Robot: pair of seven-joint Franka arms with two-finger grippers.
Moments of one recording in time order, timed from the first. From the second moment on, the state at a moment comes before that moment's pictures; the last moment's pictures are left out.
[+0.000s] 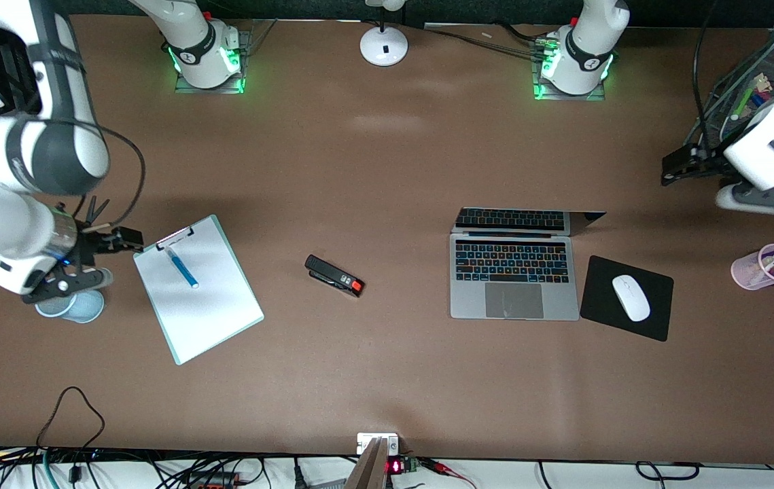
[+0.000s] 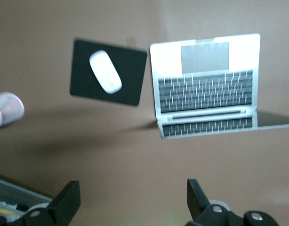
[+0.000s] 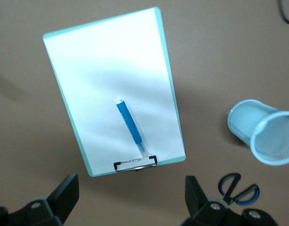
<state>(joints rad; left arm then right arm) -0.02 0.10 -0.03 -1.59 0.00 1.52 0.05 0.11 0.42 -0.09 -1.56 -0.01 1.86 -0.31</state>
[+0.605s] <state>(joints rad) -0.07 0.18 -0.07 -1.59 0.00 1.44 0.01 0.11 0.59 -0.09 -1.61 -0.01 2.11 -0.70</state>
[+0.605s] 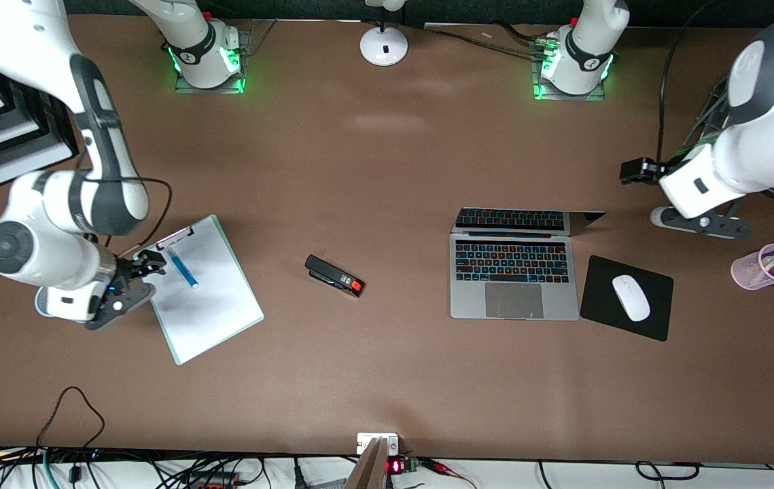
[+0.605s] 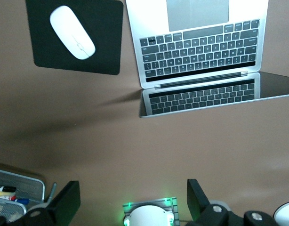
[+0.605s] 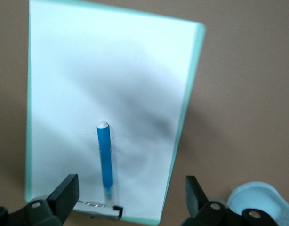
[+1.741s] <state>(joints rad) -0.10 0.31 -0.20 -1.75 -0.01 1.57 -0.32 0.16 0.66 -0.09 -1.71 -0.01 2.26 -0.77</state>
